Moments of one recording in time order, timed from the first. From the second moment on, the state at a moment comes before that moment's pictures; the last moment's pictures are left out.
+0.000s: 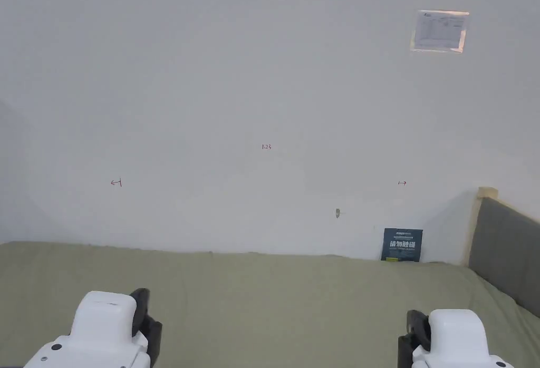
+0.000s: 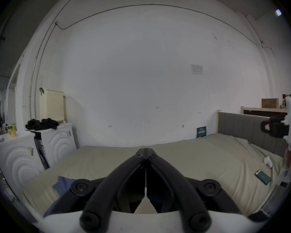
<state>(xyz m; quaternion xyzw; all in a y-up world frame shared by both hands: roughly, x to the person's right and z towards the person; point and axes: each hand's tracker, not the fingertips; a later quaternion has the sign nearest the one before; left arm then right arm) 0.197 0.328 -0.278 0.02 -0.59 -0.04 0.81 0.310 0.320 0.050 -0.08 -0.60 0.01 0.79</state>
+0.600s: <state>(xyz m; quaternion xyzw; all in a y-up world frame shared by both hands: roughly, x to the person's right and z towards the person) 0.190 0.329 -0.292 -0.01 -0.59 -0.03 0.80 0.306 0.316 0.037 -0.08 -0.56 -0.02 0.82</state>
